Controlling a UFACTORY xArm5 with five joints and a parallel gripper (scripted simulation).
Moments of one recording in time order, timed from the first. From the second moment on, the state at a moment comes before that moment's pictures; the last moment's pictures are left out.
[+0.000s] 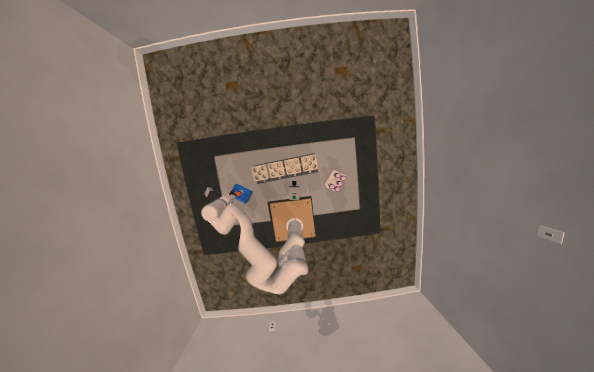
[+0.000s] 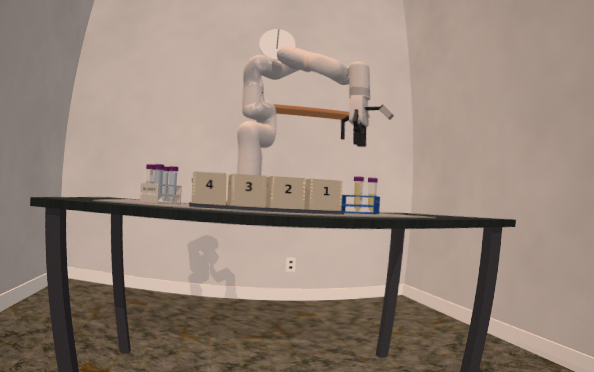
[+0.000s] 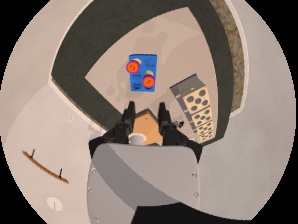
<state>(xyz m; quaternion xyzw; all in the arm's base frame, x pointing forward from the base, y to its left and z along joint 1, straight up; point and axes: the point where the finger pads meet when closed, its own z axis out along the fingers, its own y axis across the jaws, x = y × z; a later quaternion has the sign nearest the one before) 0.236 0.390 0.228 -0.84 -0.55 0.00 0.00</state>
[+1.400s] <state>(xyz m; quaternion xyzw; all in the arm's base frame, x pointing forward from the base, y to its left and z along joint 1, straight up) 0.215 0.441 0.231 -0.84 -0.55 0.00 0.00</state>
